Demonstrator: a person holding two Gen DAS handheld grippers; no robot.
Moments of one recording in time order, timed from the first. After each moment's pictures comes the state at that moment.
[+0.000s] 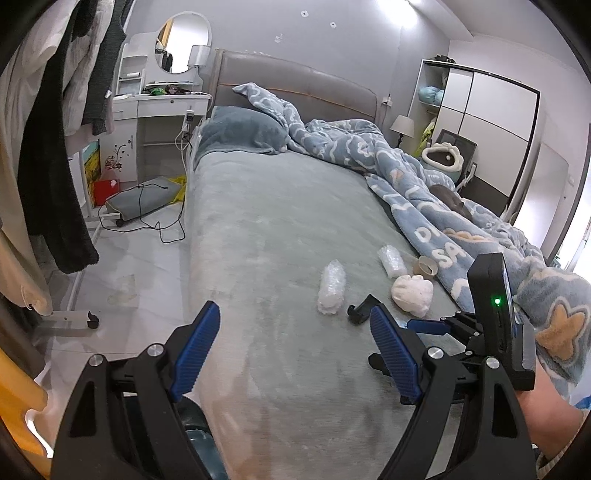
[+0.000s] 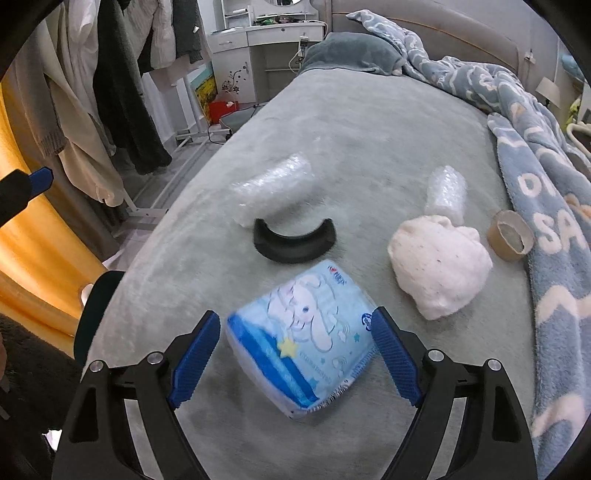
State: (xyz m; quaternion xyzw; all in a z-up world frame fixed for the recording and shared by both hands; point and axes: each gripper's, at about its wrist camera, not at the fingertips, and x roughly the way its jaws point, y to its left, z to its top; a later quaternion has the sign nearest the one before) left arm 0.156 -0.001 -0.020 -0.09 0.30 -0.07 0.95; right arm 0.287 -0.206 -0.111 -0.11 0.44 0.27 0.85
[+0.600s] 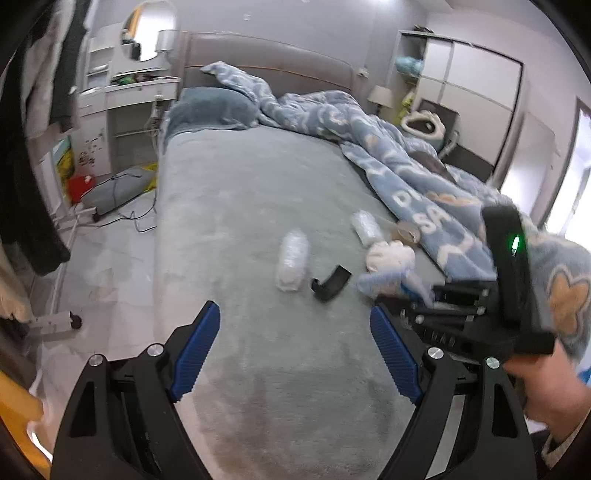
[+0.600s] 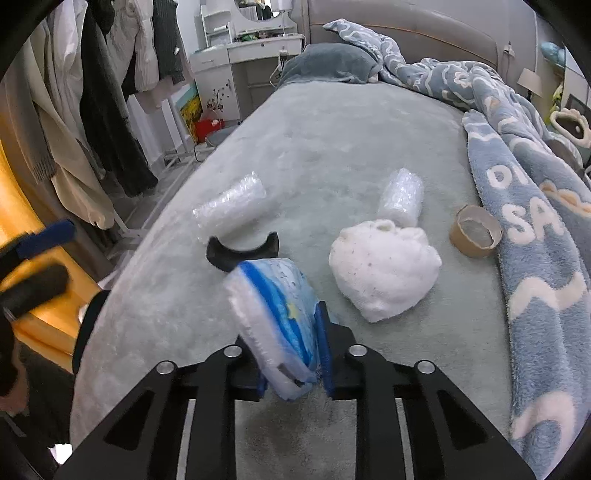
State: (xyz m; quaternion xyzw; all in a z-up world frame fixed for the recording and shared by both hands) left arm 0.174 -0.046 -0.046 -0.05 0.34 -0.11 0.93; right arm 0.295 -0.239 -0.097 -0.07 0.42 0.26 0.87
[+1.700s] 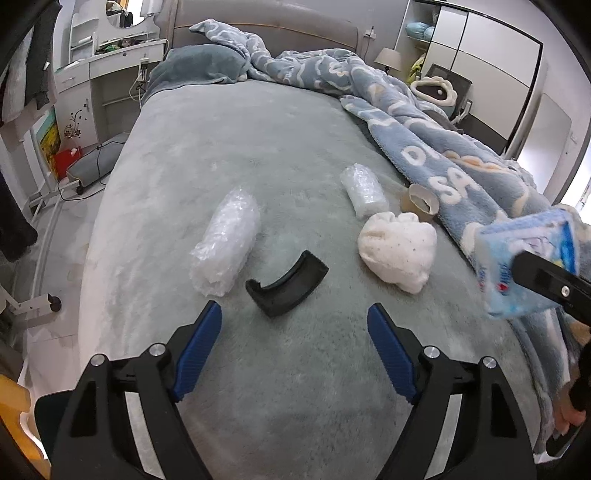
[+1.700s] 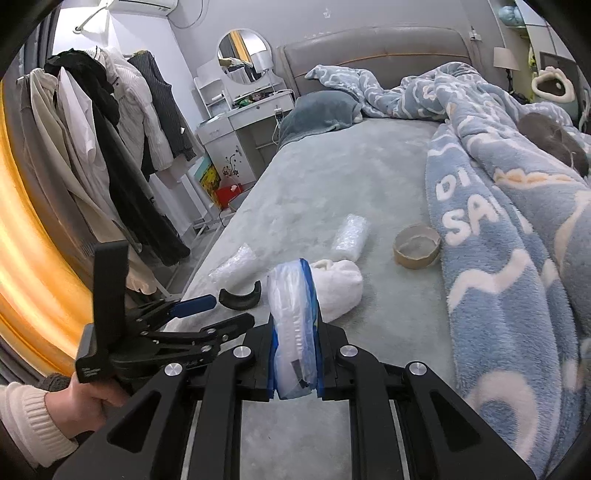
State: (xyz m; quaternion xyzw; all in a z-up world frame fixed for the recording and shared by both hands) left arm 0.250 -0.110 -0.097 -0.05 0.41 -0.10 0.91; right arm 0.281 -0.334 -0.058 0.06 0.35 0.30 0.88
